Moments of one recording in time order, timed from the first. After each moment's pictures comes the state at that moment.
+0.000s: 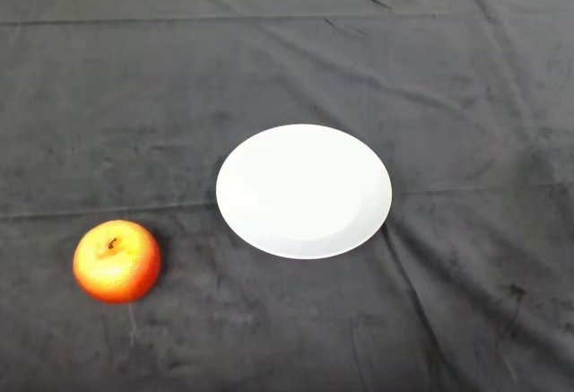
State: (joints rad) left arm -0.41 0.73 0.44 1.18 -0.10 -0.31 0.47; right arm -0.72 -0.57 0.22 1.18 -0.42 -0.20 0.06
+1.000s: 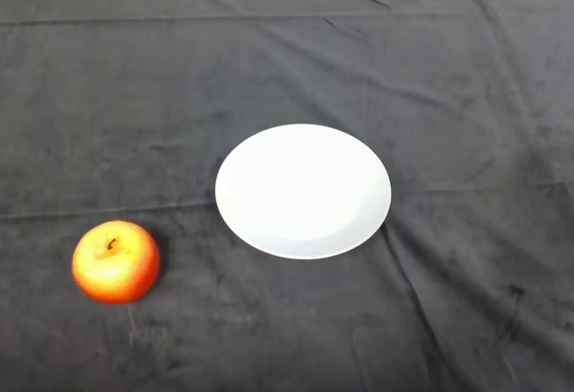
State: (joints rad) left arm -0.49 0.72 0.28 1.18 0.01 -0.47 0.20; right arm -0.72 -0.57 0.22 1.18 -0.42 -0.20 0.06
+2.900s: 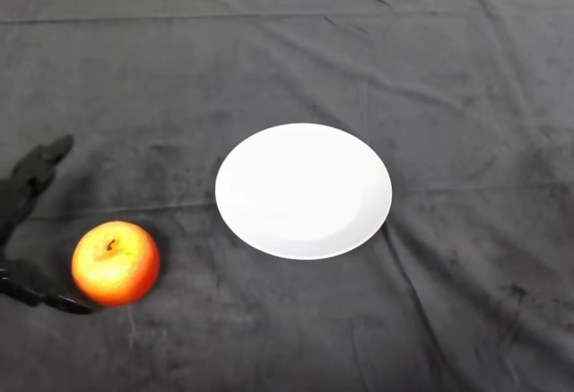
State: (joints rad) left arm -0.49 0.53 -0.03 0.99 0.11 -0.59 -0.40; right arm -0.72 -0.57 0.22 1.18 -0.42 -0.20 0.06
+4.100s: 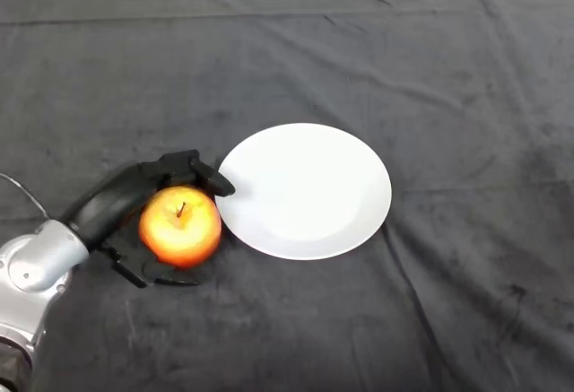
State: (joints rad) left arm -0.62 0.42 -0.14 0.95 0.32 -0.82 -0.07; right arm -0.72 -0.57 0.22 1.18 -0.42 -0.20 0.06
